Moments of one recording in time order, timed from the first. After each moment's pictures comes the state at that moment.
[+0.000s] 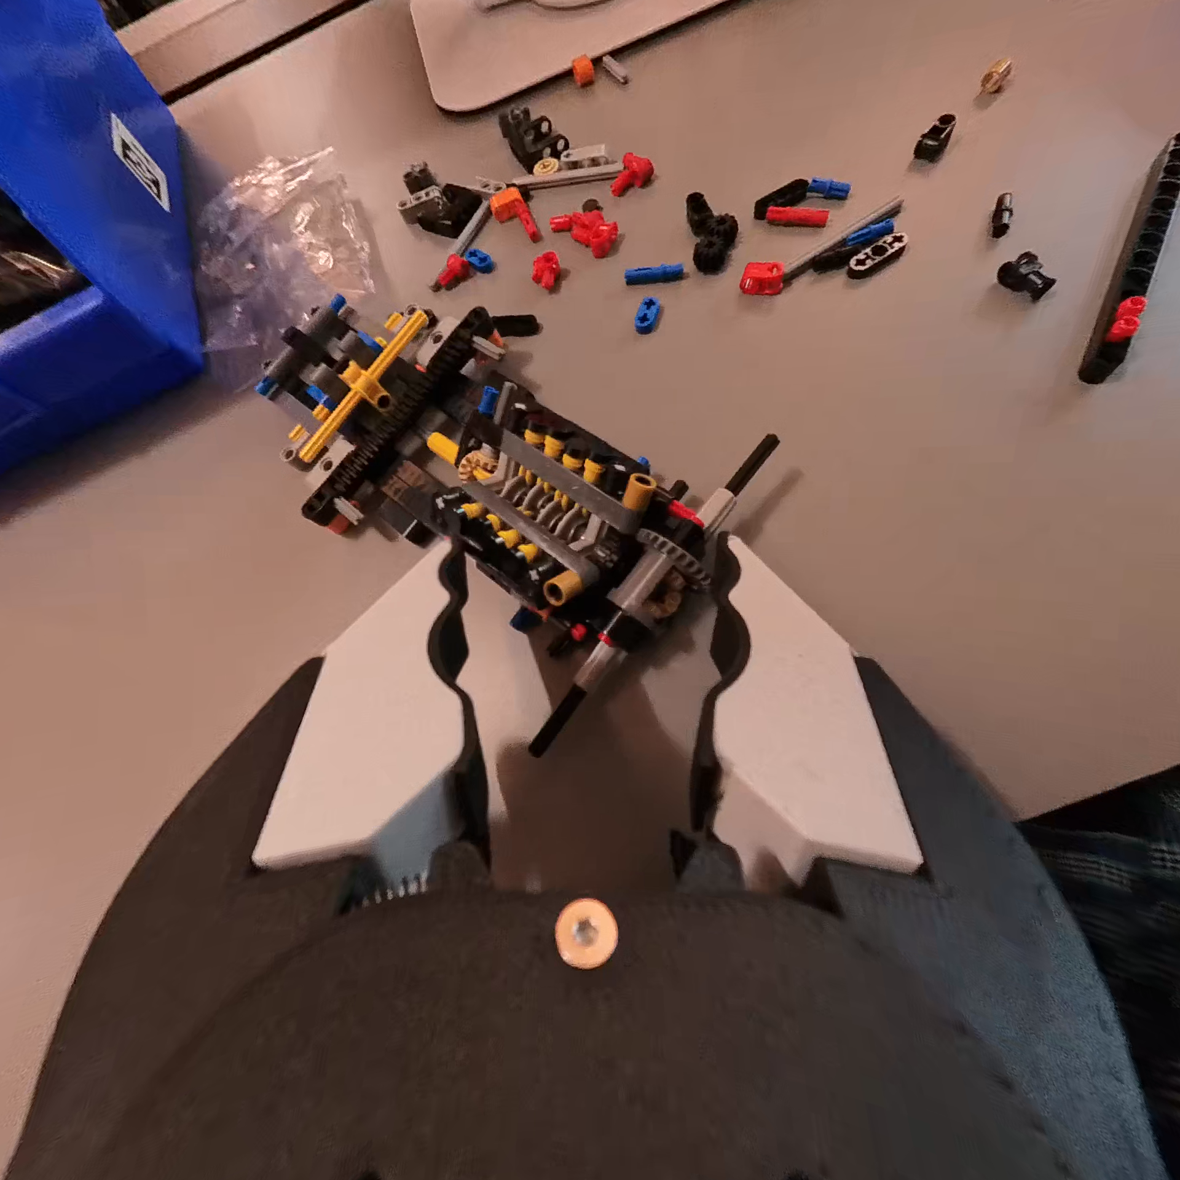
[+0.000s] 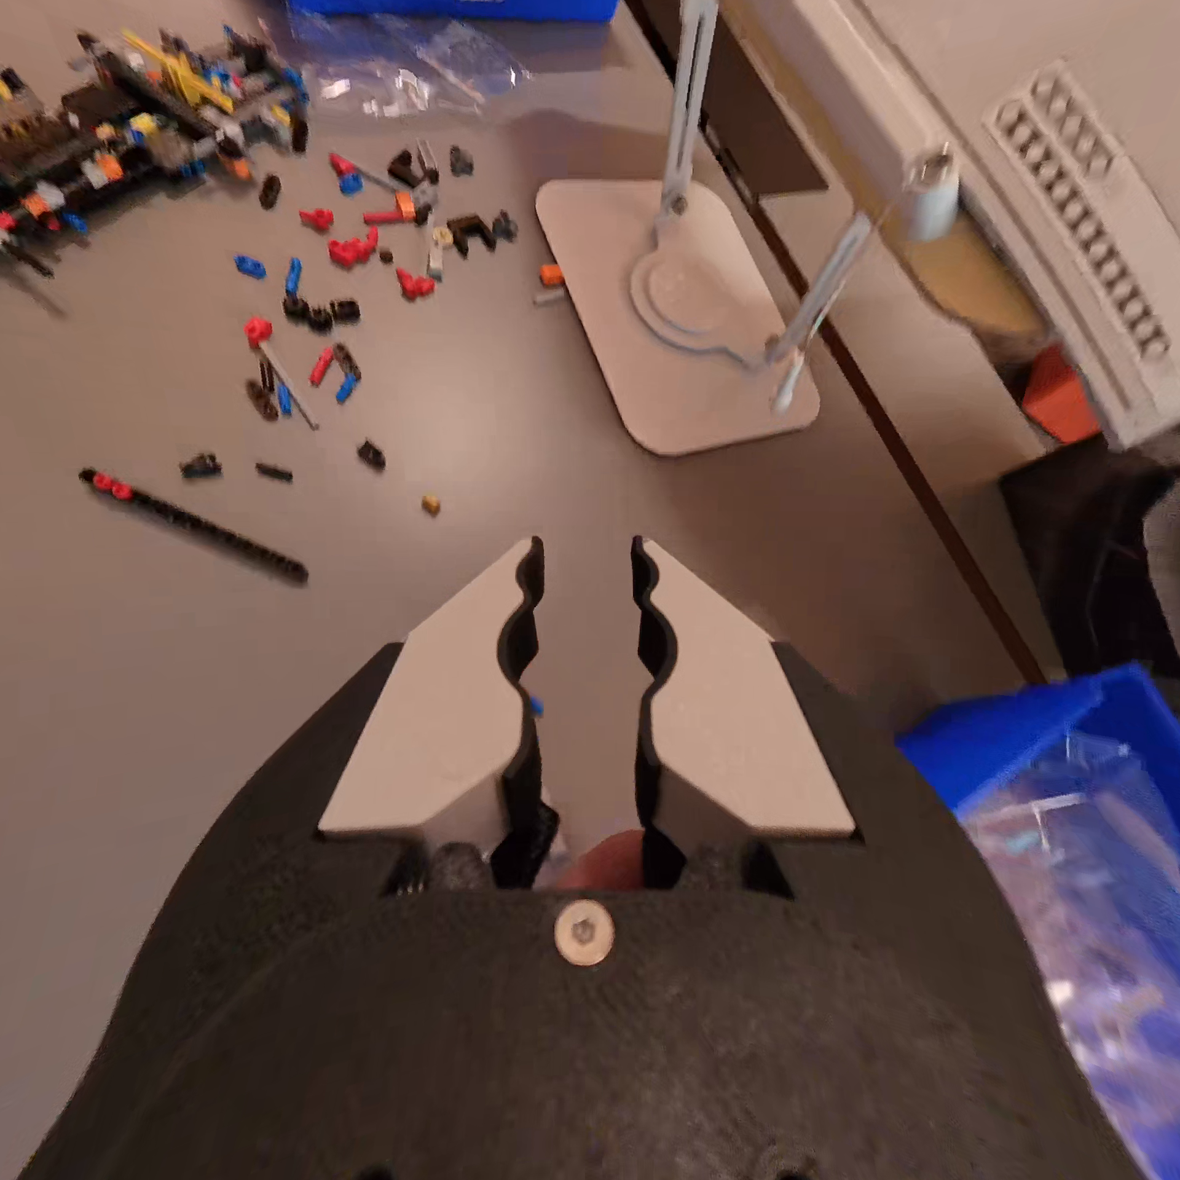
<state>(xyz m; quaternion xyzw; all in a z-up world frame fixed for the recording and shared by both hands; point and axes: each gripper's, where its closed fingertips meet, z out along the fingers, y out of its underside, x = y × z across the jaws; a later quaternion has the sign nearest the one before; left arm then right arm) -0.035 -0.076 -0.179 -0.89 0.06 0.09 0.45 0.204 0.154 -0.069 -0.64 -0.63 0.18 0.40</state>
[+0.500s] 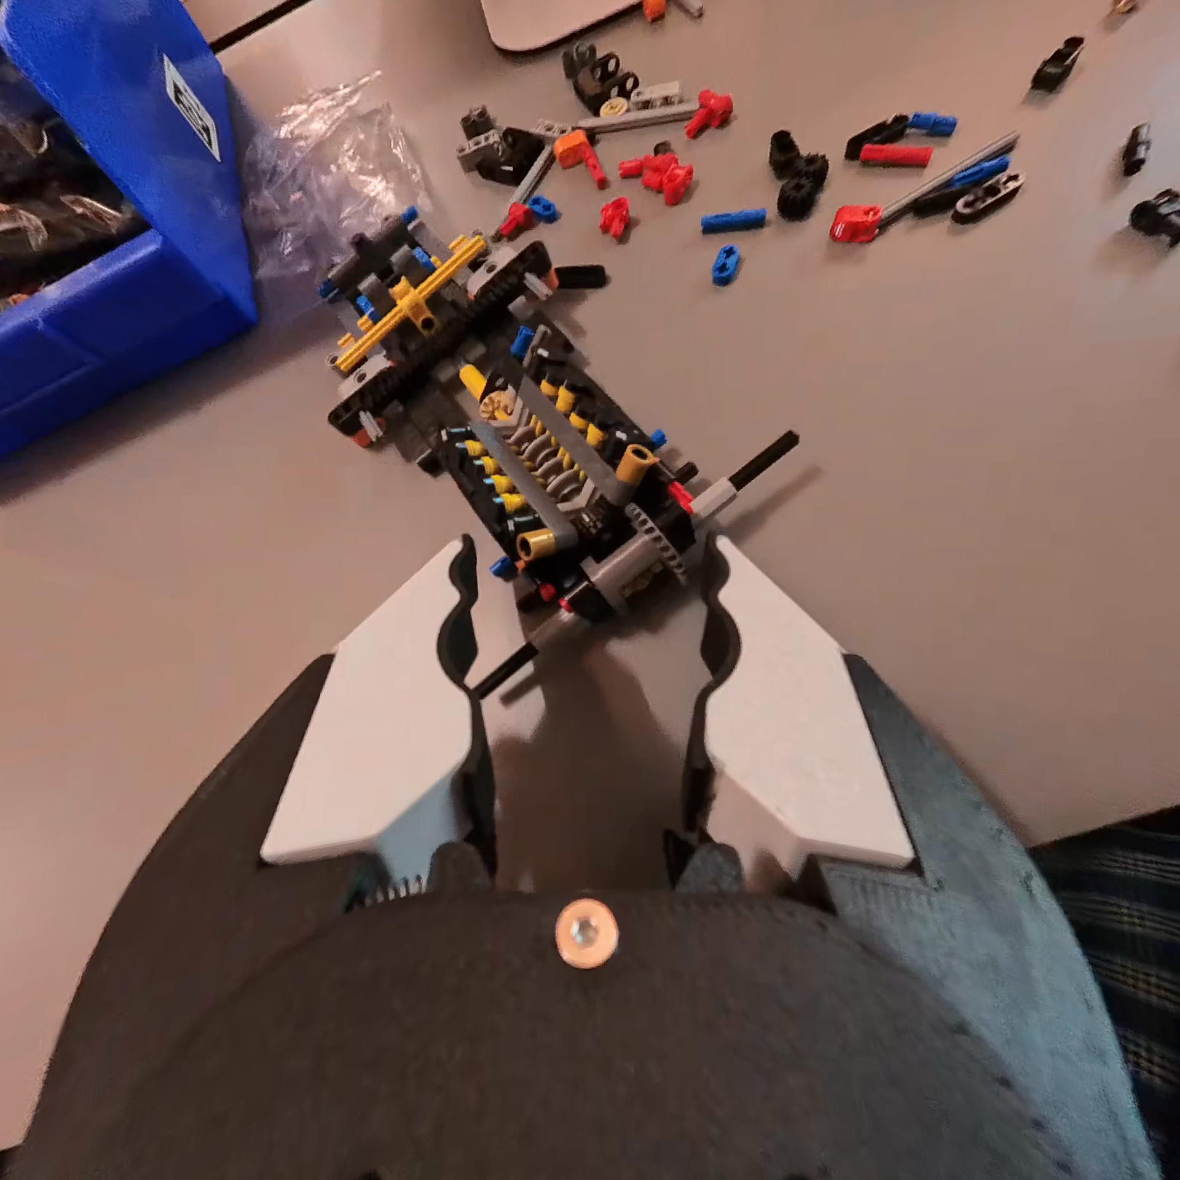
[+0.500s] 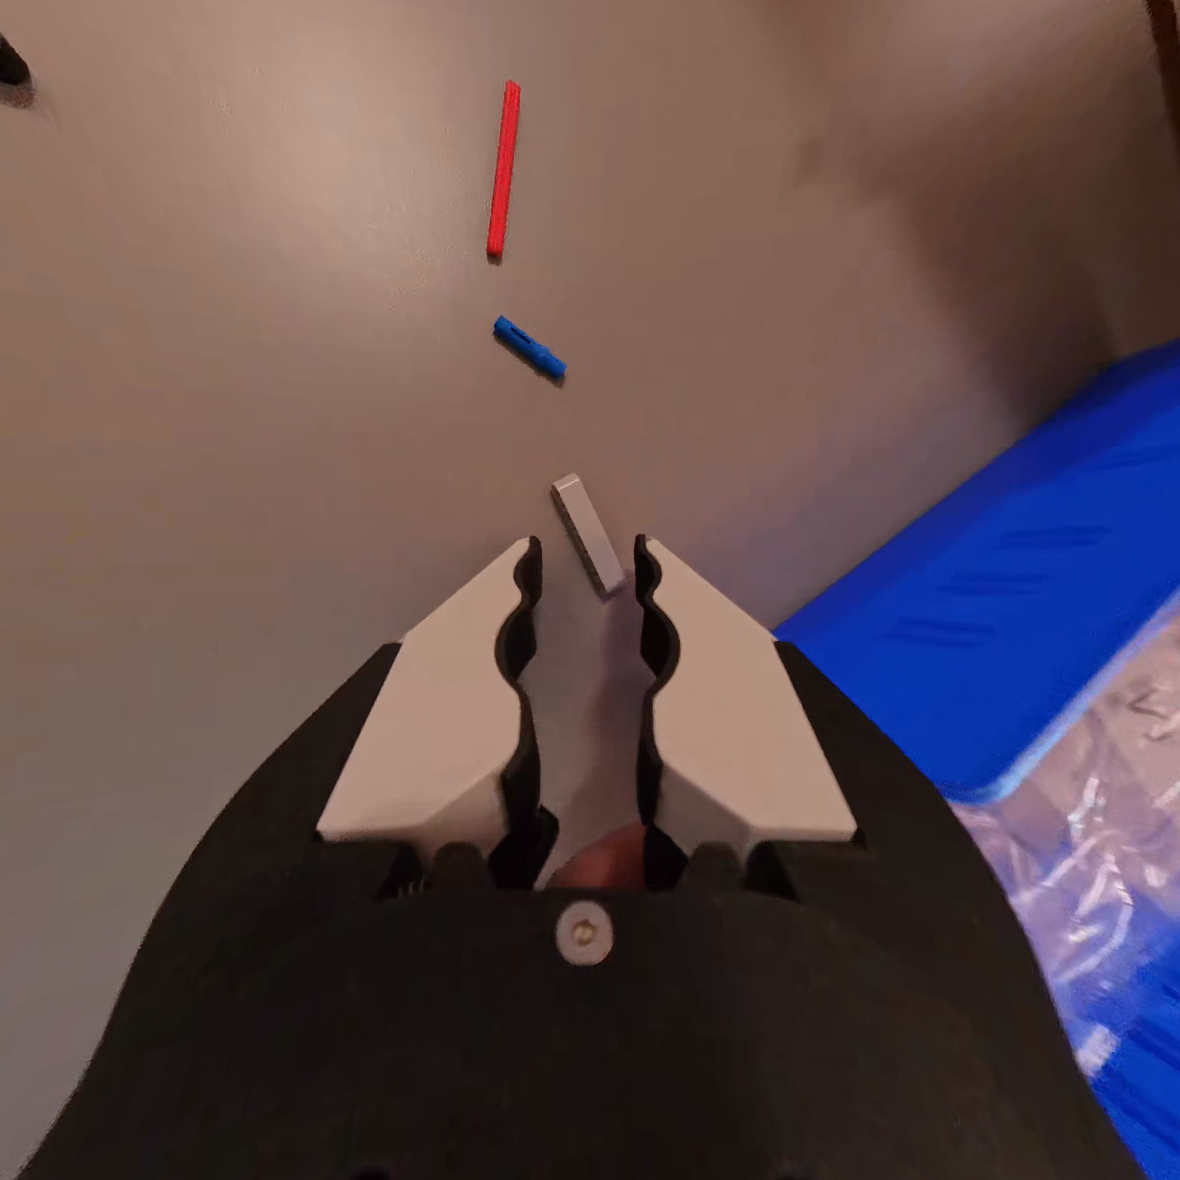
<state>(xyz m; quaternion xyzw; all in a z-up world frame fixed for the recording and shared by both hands) -0.060 -0.083 -0.185 -0.89 0.05 0.11 0.44 0.306 0.151 -0.188 -0.73 -0.62 0.03 0.29</state>
